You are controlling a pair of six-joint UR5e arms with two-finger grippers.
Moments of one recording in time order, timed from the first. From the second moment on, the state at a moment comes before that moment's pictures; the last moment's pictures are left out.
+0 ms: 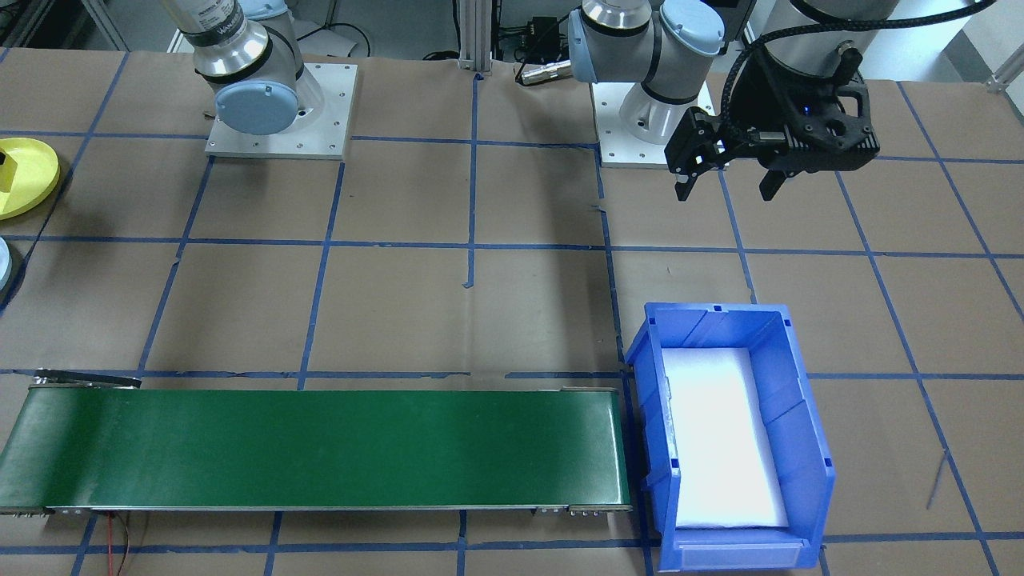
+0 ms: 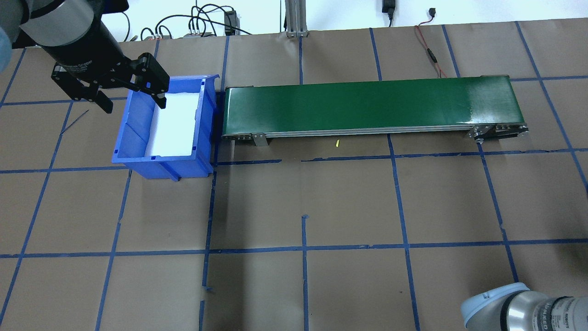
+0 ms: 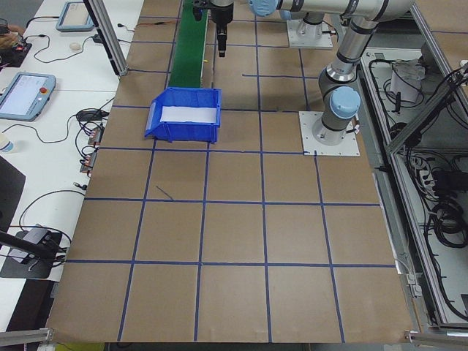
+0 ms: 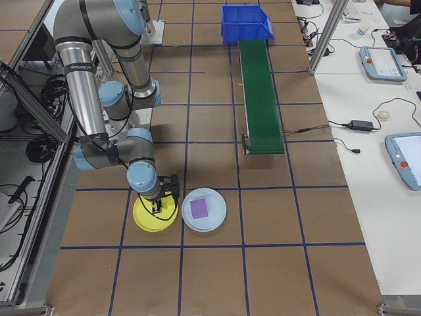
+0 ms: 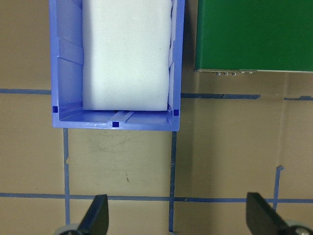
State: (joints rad) left arm -1.52 -1.55 -1.52 -1.62 1.56 0.01; right arm 0.21 -1.37 1.99 -2.05 -1.55 -1.51
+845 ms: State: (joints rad) left arm -1.52 -1.55 -1.52 -1.63 1.57 0.01; right arm 0.74 -1.47 1.90 -1.94 -1.64 -1.05
